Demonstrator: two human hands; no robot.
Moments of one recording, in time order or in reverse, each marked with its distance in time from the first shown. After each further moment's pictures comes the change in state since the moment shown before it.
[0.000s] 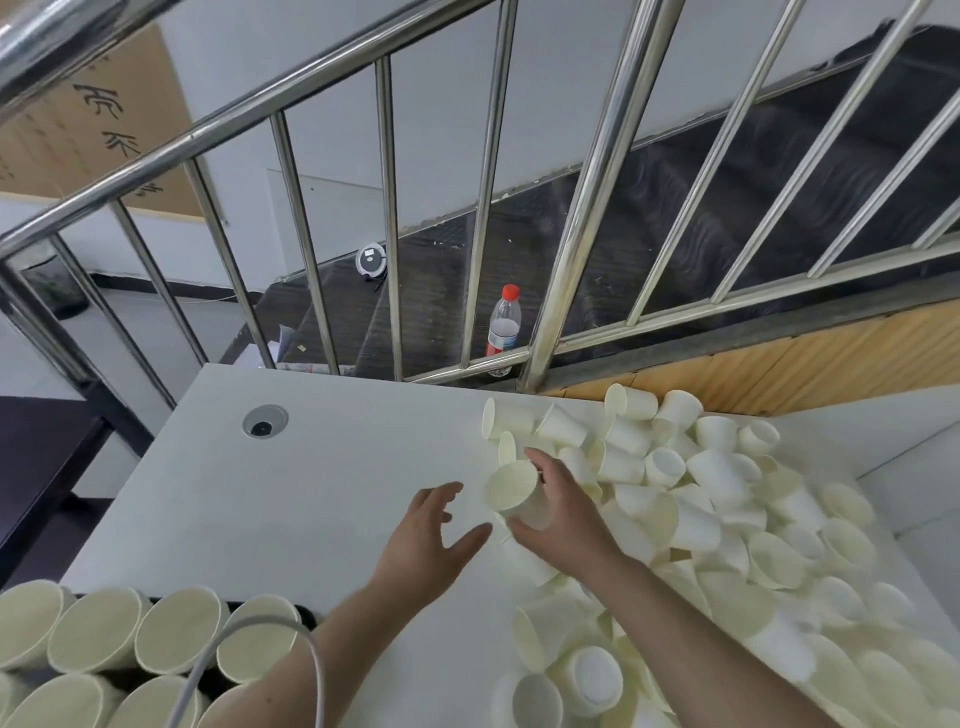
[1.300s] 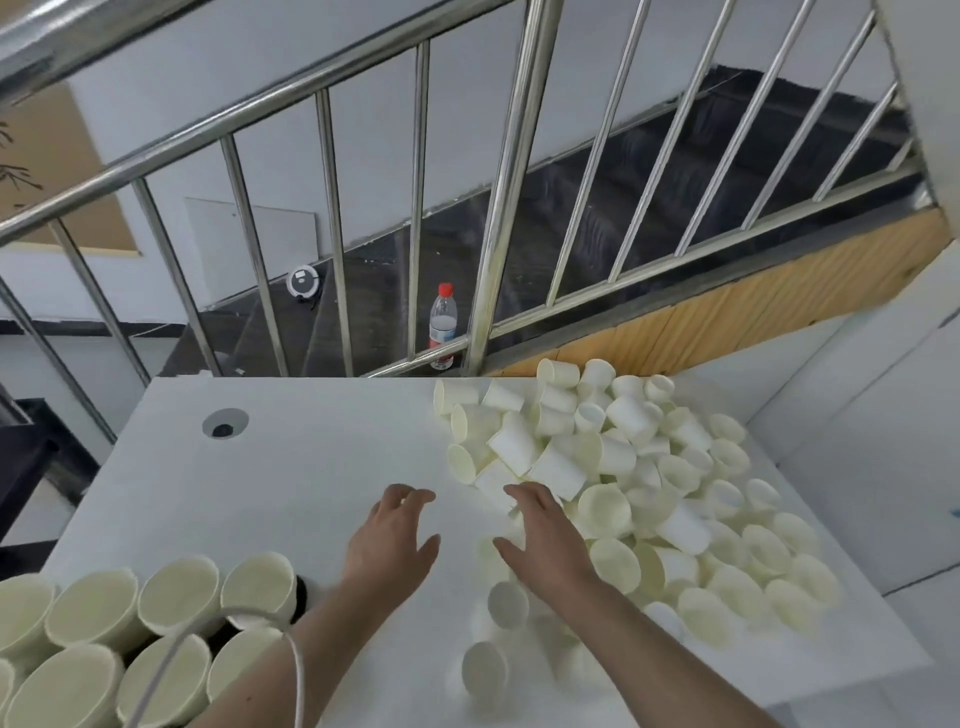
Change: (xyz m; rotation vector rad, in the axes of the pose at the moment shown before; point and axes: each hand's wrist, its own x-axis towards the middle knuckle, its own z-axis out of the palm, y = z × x) left_hand -0.080 0.000 -0.020 0.366 -0.076 0.173; right_hand -0.133 -0.028 0.017 -0.313 0.072 0.142
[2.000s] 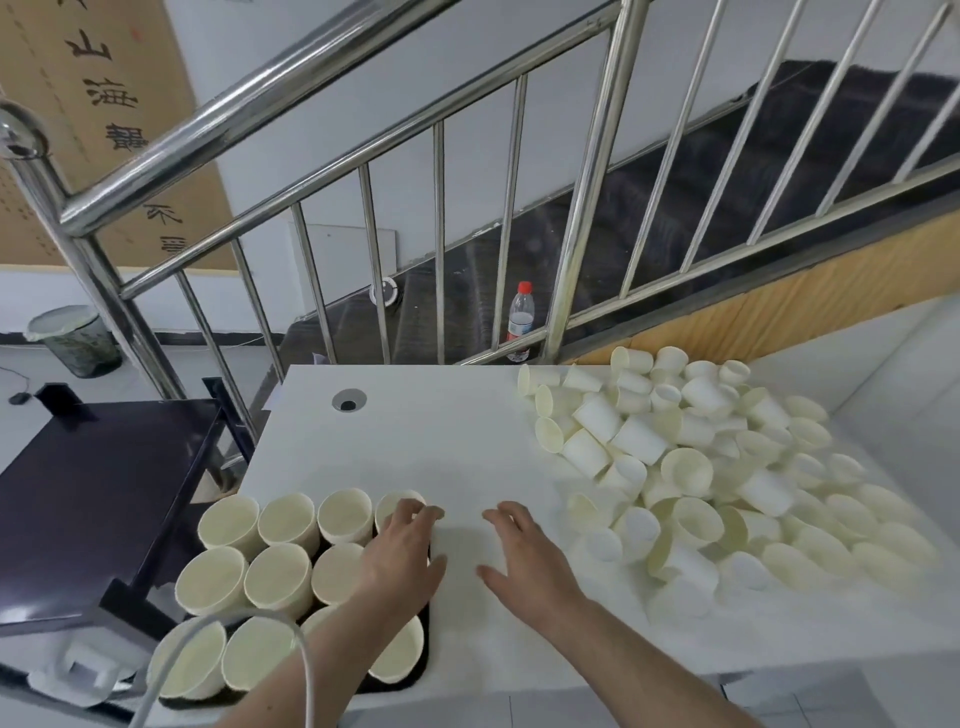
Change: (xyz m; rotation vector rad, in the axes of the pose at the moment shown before) left_hand -0.111 -0.085 -0.060 0.148 -0.045 -0.078; right_hand -0.074 -0.128 0.076 0.035 -0.108 -0.172
